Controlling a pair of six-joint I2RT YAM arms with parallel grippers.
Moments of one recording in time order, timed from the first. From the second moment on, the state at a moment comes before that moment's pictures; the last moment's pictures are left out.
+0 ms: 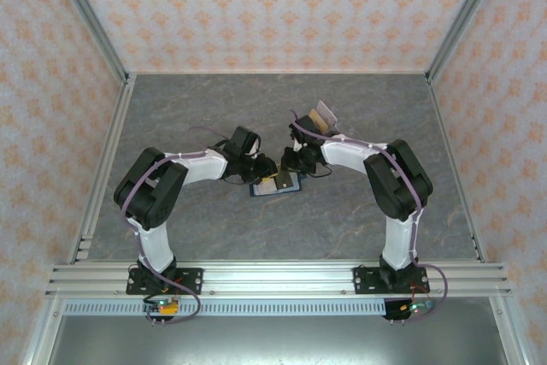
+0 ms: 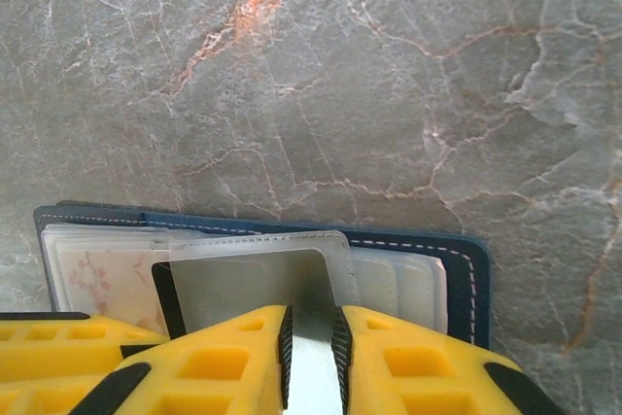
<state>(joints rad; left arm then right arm) -0.49 1.84 0.99 -0.12 0.44 -0.99 0.57 1.92 1.21 -0.41 -0.27 0.63</state>
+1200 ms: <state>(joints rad) -0.49 1.80 0.95 -0.11 0.44 -0.95 0.57 1.95 1.25 -0.45 -0.26 0.65</state>
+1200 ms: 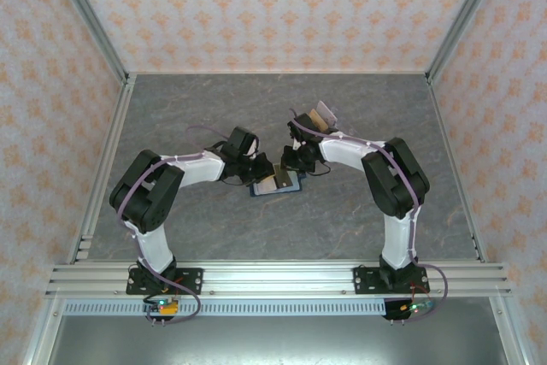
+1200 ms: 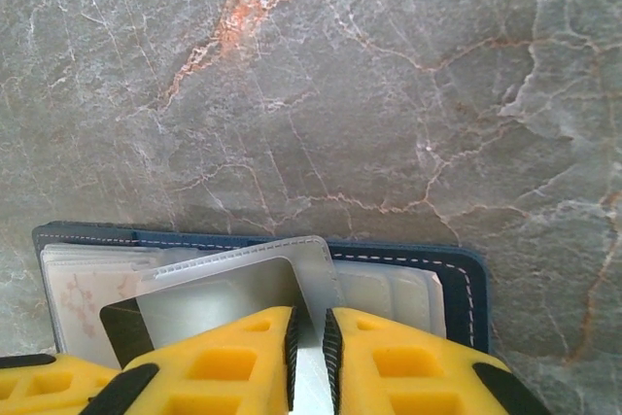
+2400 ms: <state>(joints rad) -0.39 1.43 0.92 -0.24 0.43 -0.81 0.49 1.57 1.05 -0.25 -0.51 0.64</state>
